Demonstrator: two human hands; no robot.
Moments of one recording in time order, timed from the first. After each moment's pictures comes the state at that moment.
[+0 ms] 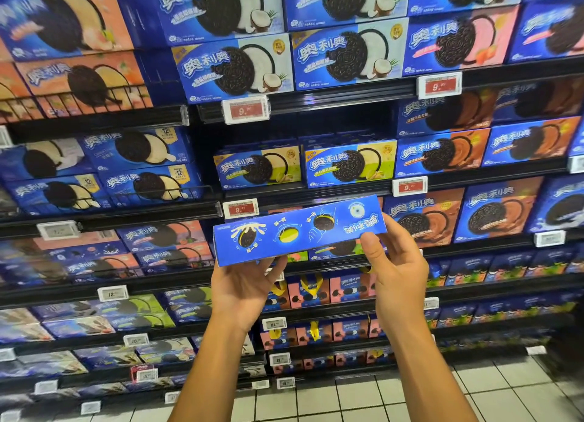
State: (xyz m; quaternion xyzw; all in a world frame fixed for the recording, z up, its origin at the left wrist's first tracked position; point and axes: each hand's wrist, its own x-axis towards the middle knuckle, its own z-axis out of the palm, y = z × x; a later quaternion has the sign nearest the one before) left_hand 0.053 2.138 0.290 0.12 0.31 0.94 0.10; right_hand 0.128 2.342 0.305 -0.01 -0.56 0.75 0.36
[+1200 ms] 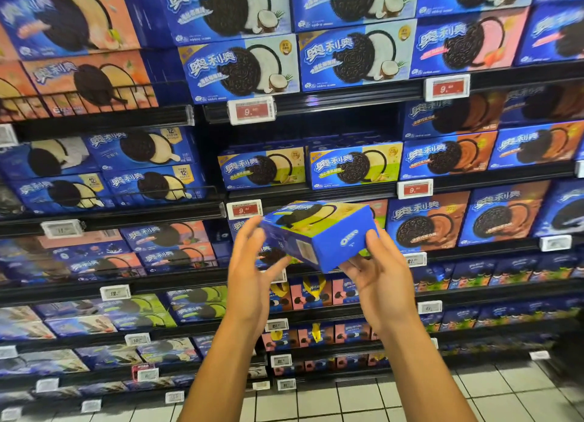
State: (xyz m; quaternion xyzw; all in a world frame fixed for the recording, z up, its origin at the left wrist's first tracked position) left_hand 0.079 2.156 0.322 0.10 0.54 0.84 -0.05; right_hand 0.115 2.329 0.309 0.02 -0.43 0.89 0.18
